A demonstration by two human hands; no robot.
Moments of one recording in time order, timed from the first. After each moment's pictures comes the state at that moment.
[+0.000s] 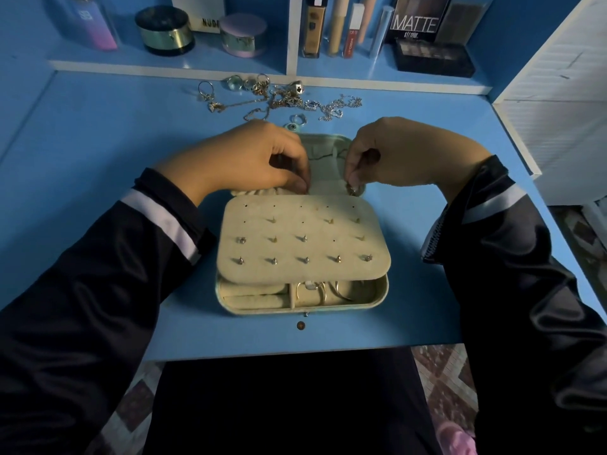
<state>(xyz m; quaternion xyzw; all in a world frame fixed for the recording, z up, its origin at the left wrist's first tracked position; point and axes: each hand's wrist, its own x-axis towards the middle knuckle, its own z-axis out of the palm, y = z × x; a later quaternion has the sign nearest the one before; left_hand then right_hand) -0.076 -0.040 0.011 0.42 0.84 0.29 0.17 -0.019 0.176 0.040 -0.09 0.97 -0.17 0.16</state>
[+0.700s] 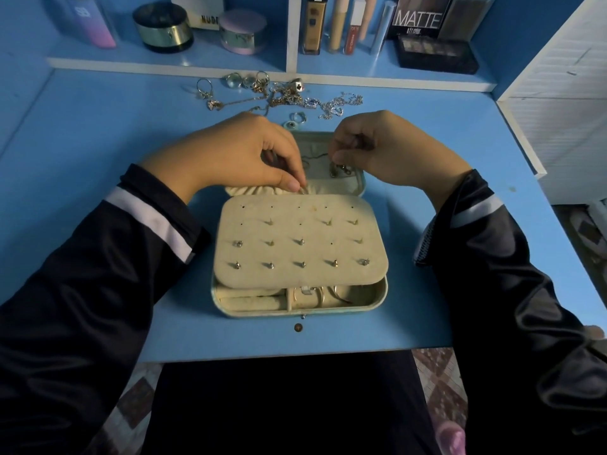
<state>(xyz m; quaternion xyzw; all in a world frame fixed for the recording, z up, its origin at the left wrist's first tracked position) -0.078 -0.046 0.013 0.42 0.84 0.31 0.17 -0.028 0.181 0.014 -0.13 0.94 -0.31 0.05</state>
